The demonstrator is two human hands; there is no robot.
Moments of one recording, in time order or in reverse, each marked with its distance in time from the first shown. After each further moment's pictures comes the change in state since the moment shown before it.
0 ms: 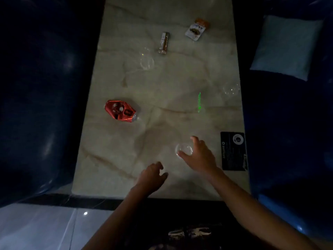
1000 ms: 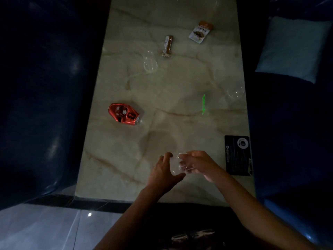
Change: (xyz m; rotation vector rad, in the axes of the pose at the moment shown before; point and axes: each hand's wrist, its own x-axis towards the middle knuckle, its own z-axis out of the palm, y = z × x) left_hand -0.004 0.037 -0.010 -0.116 0.199 0.126; right_hand 0.001 0.003 -0.006 0.865 -0.546 0.226
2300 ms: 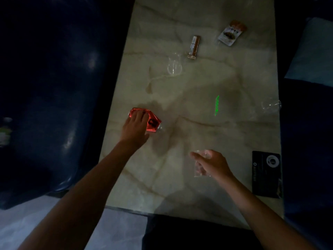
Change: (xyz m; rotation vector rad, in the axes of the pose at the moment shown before) left_hand 0.149 -0.122 -0.160 0.677 0.214 0.128; right_hand 0.041 -0.049 0.041 -0.295 0.295 -0.044
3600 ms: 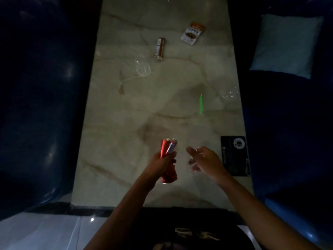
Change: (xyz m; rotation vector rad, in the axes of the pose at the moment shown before) left_hand -0.101 0.197 -0.011 -1.464 -0.500 -0.554; right_hand -0.040 0.053 -0.066 0.155 0.027 -0.062
